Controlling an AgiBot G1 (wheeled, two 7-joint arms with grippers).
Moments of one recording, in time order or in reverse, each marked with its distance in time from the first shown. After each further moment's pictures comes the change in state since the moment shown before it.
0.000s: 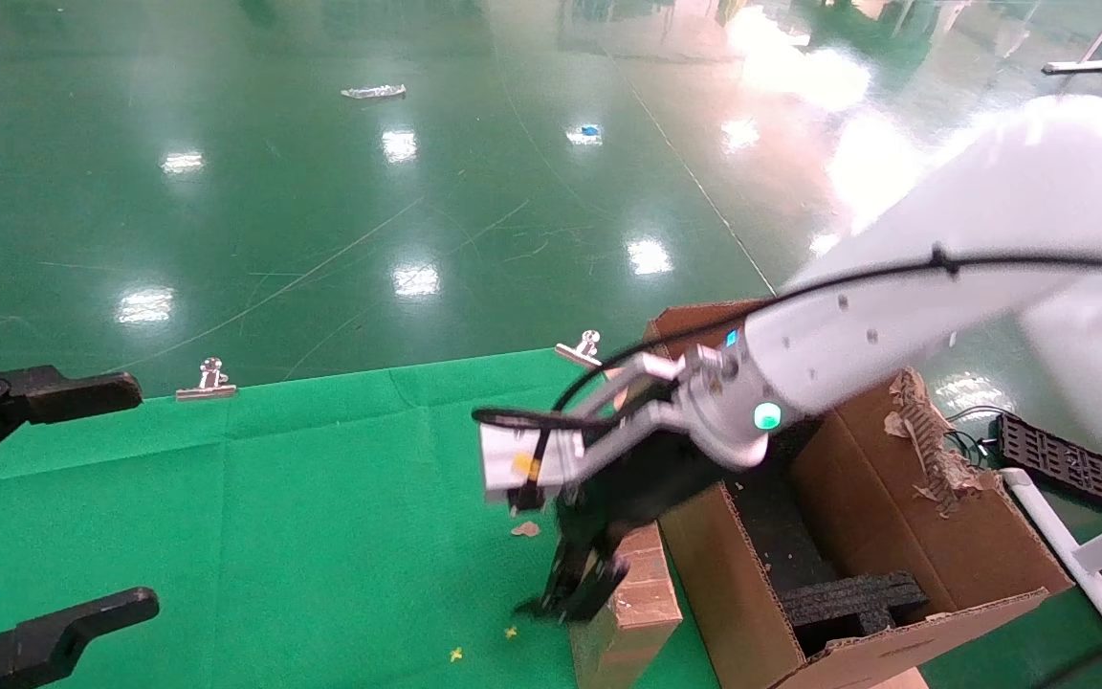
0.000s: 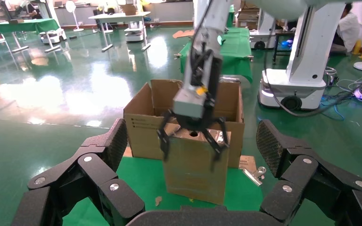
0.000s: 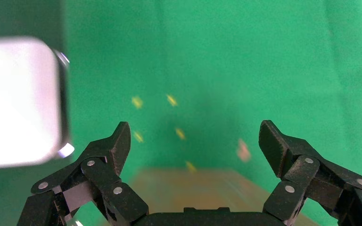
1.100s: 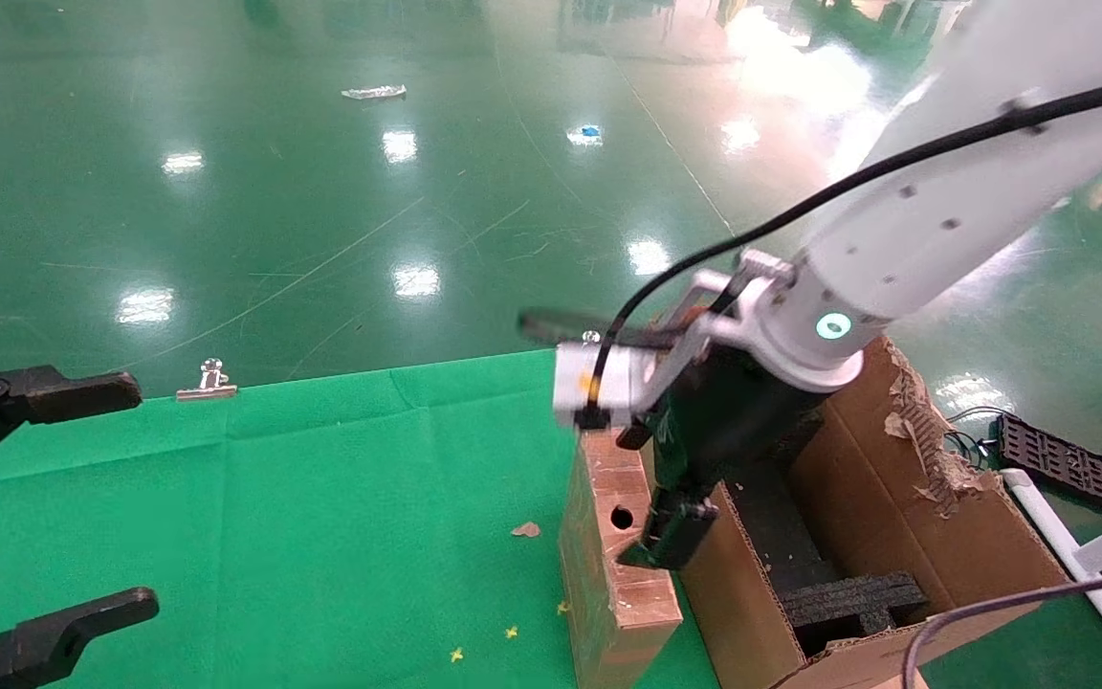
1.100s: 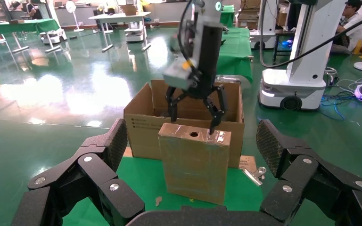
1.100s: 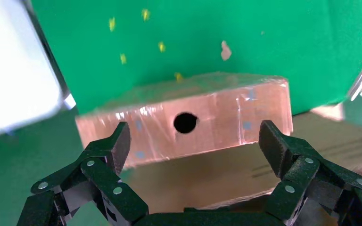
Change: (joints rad) left arm -0.001 -0.001 0.002 0.000 -0.002 -0.001 0.001; right arm 0.460 0.021 -0.629 -0.021 0.136 0.071 0.397
